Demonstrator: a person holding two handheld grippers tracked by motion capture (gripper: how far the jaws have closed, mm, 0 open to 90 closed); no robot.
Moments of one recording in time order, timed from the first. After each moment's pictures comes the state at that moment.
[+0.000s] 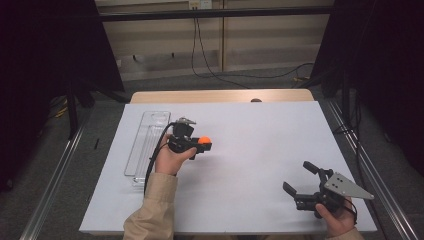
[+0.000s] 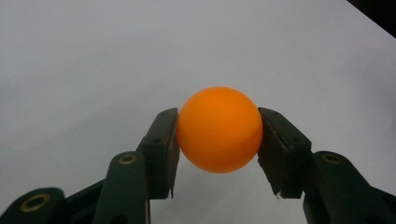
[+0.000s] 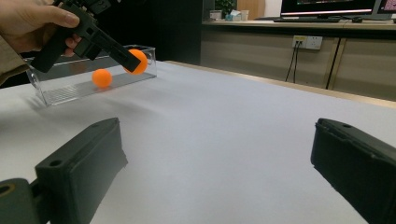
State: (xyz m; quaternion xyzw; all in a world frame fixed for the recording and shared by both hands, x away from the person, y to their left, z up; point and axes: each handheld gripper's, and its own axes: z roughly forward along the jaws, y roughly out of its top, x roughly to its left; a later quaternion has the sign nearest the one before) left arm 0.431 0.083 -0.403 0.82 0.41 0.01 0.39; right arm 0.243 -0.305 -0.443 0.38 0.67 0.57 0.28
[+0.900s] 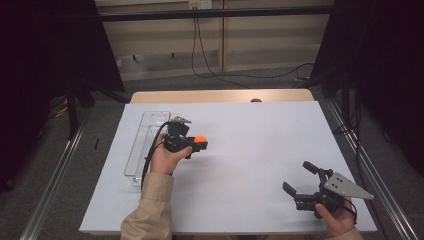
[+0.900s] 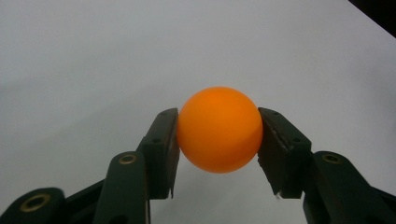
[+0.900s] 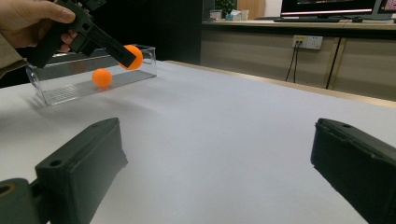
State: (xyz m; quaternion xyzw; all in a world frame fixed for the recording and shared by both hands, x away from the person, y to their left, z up) left arm 0.431 0.094 -0.398 0.82 0.42 0.02 0.39; right arm 0.243 -0.305 -0.443 0.38 0.67 0.57 0.28
